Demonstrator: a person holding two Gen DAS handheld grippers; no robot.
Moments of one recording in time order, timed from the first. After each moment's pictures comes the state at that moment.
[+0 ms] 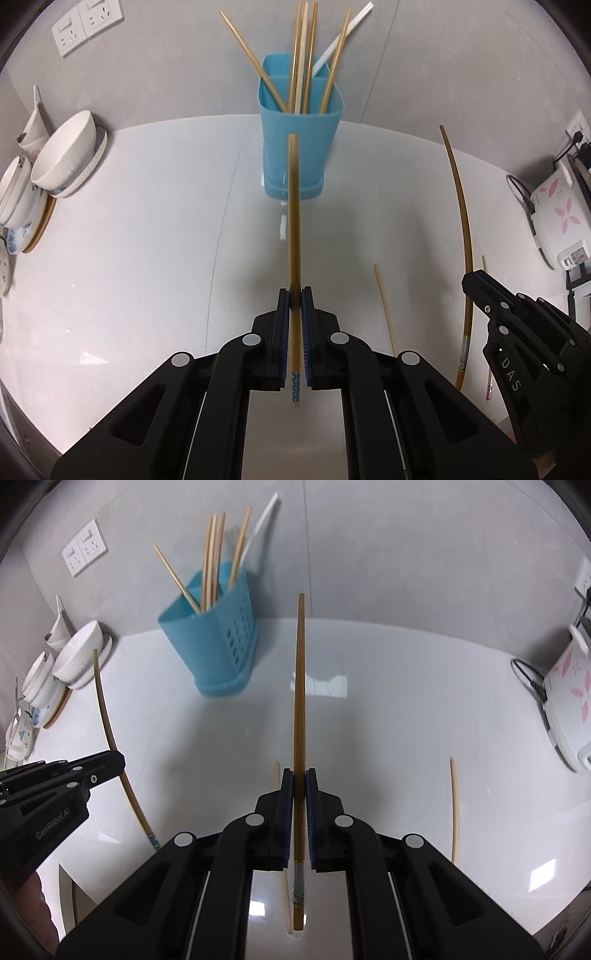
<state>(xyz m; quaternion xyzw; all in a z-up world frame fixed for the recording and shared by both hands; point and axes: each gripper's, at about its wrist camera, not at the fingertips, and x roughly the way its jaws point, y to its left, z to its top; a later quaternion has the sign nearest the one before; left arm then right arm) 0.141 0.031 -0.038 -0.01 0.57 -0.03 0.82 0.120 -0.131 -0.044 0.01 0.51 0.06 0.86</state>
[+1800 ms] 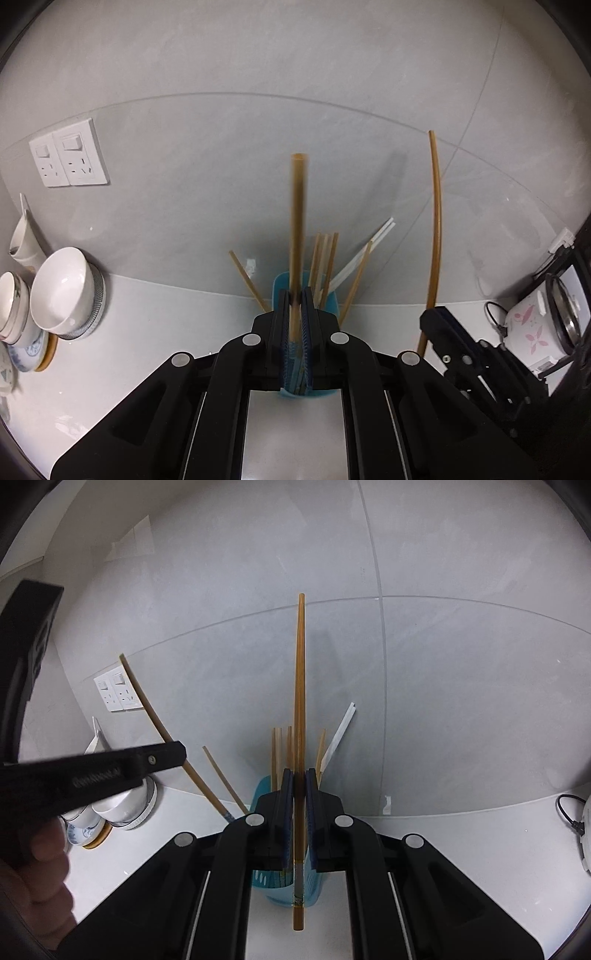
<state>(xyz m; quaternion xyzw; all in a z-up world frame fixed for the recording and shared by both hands) 0.310 0.073 0.085 -0.05 0.43 -0.06 0.90 0.253 -0.091 0.069 0.07 0.31 0.12 0.94</state>
